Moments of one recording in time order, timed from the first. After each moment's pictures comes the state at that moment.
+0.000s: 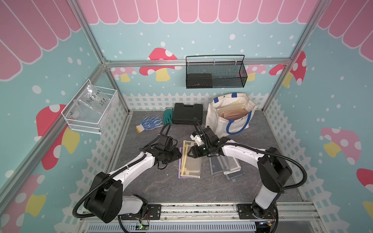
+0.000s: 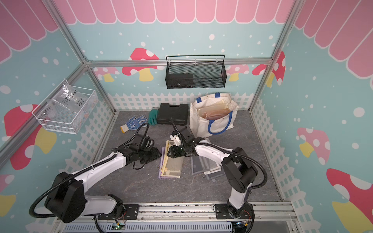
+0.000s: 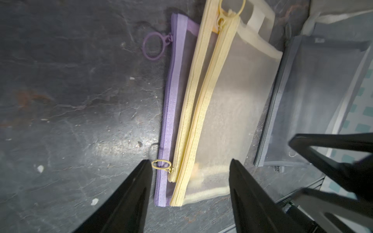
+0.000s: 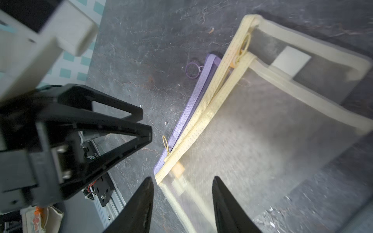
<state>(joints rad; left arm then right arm) -0.48 1.43 0.87 -0.51 0.22 -0.74 0.69 1.67 1.11 -0.34 -0.44 0.44</state>
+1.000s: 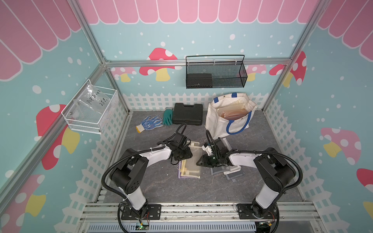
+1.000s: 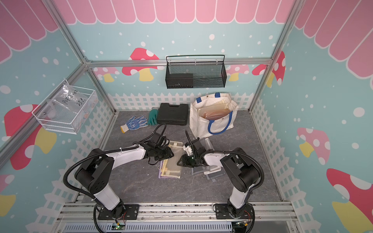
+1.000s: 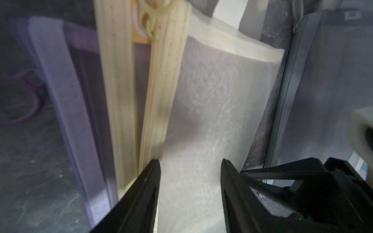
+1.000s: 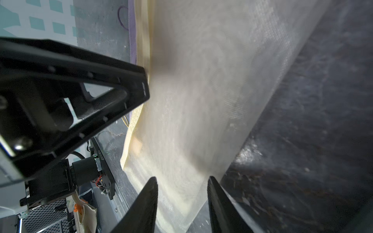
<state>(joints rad) -0.56 1.72 0.96 -0.31 0.25 -0.73 0.61 1.73 0.80 -0.02 -0.59 0.63</state>
